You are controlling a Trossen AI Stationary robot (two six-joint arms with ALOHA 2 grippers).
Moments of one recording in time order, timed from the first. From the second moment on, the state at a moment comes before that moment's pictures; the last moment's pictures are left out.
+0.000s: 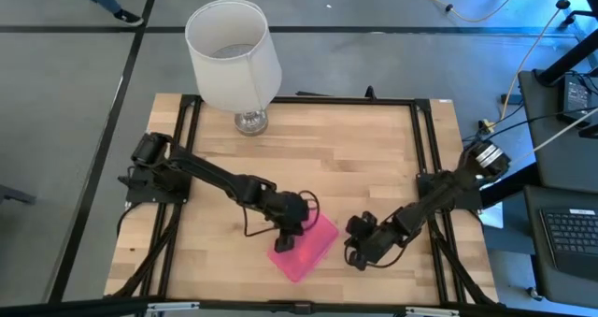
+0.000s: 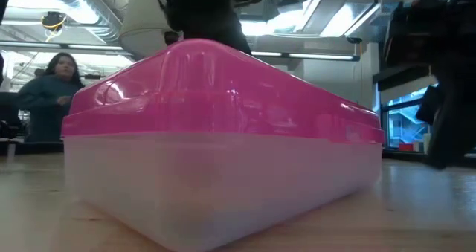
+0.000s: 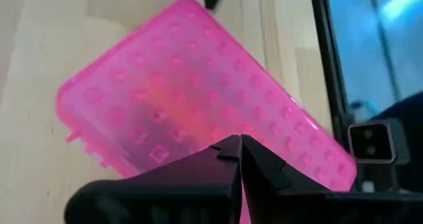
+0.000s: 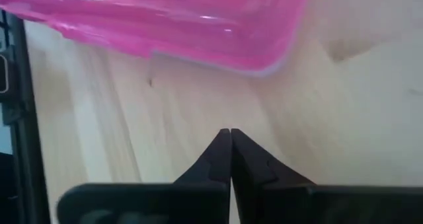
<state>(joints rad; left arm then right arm) -0.27 1.79 1.22 -0.27 0.15 -0.43 0.66 1.66 0.75 -0.07 0.29 1.06</state>
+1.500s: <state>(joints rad) -0.32 1.94 1.39 -0.49 0.16 -0.26 0.63 1.41 0.75 -0.27 0.45 0.97</state>
